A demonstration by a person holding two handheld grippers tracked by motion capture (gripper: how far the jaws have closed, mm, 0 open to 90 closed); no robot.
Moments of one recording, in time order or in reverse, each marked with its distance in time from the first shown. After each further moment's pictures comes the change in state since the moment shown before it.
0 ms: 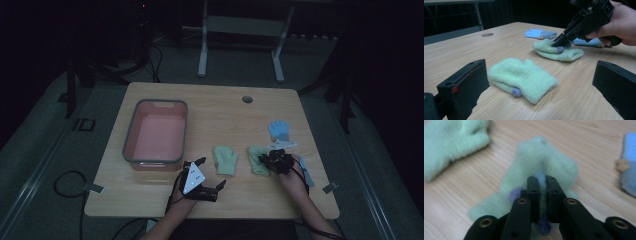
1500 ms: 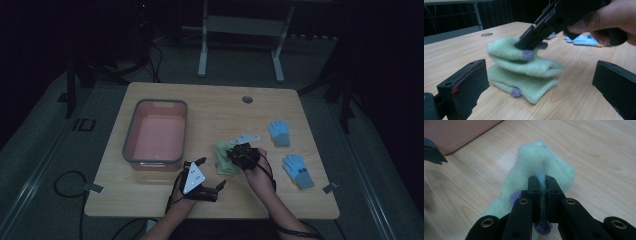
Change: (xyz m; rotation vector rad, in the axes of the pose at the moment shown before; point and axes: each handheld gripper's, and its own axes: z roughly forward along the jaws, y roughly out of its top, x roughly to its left) left arm 0.000 0.000 0.001 0.005 -0.004 0.002; right arm 0.099 0.074 0.012 -0.019 0.022 -0.056
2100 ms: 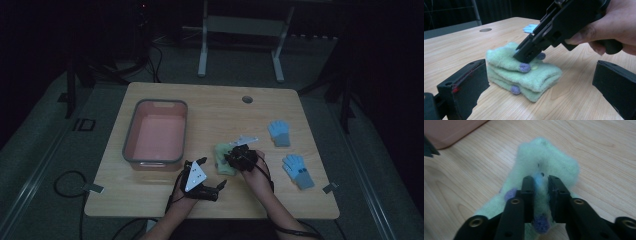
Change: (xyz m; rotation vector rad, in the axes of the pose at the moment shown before) left arm 0.001 0.002 0.003 0.036 0.002 -0.005; right arm -0.004 -0.009 0.014 0.012 0.039 0.033
